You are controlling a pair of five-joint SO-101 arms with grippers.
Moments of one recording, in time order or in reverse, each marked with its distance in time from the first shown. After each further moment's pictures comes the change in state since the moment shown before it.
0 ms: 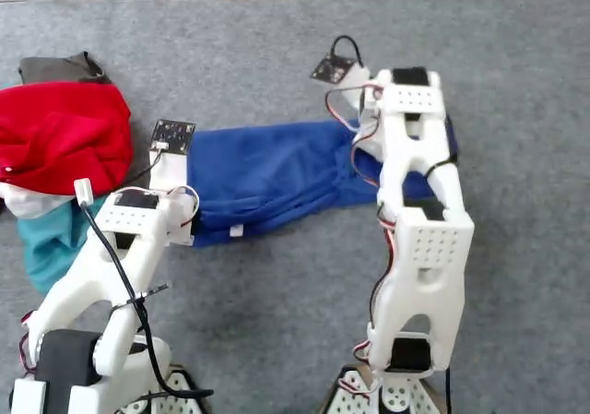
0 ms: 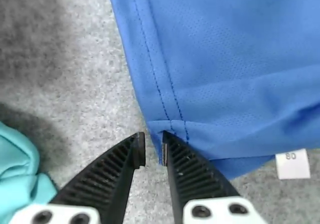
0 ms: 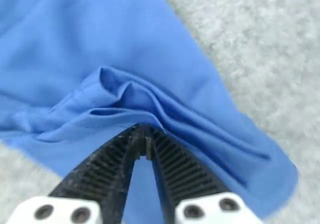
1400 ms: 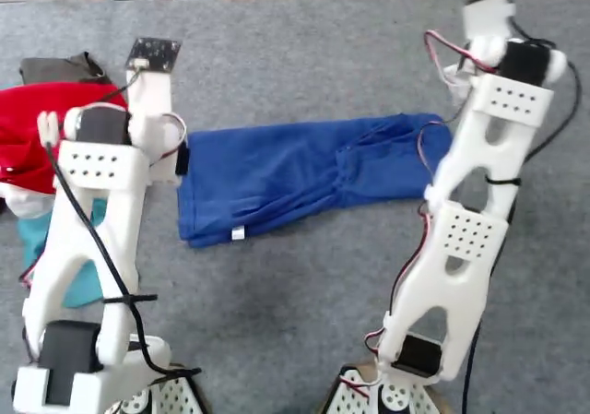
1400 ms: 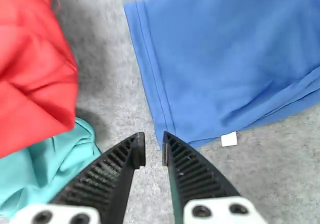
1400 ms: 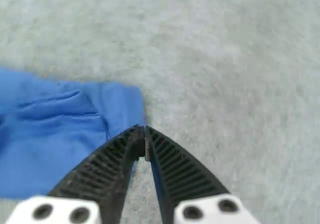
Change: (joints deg) left arm -0.2 3.5 -48.2 46.0 1.3; right arm 16.6 12.3 -55.9 19.3 -26.8
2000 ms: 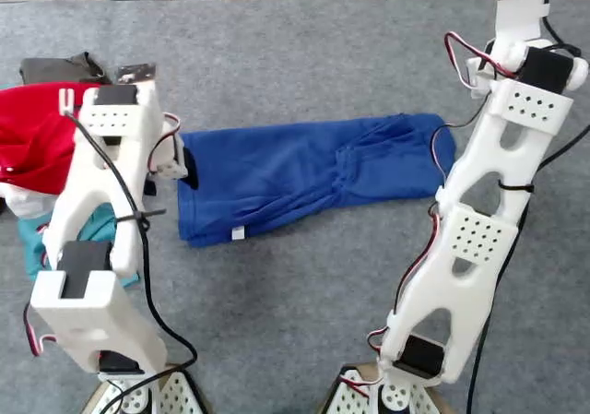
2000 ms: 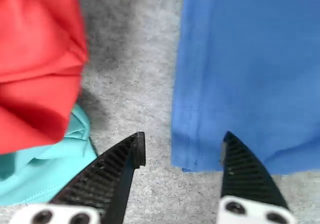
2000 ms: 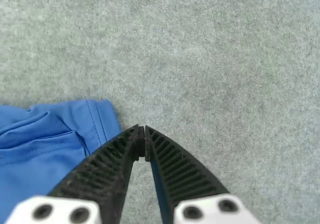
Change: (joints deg) left arm -5.9 26.3 -7.4 -0.4 11.3; right arm 3.0 0.0 -0.9 -3.8 -2.5
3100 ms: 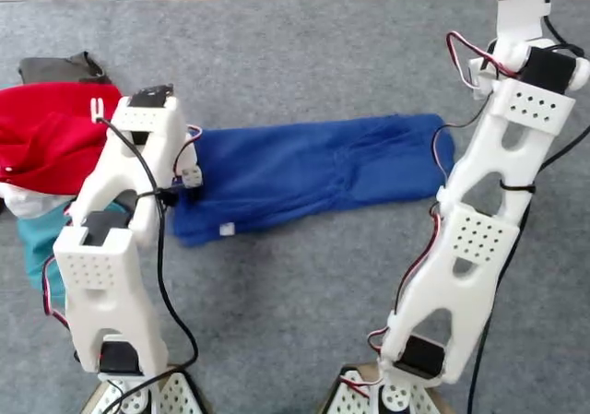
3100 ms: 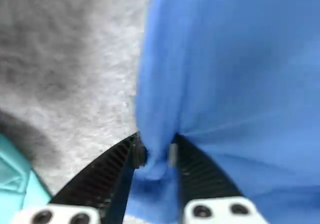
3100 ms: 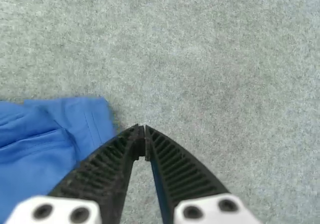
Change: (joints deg) left arm 1.8 20.9 -5.6 -6.5 7.4; right arm 0.1 0.0 -1.4 0.4 1.1
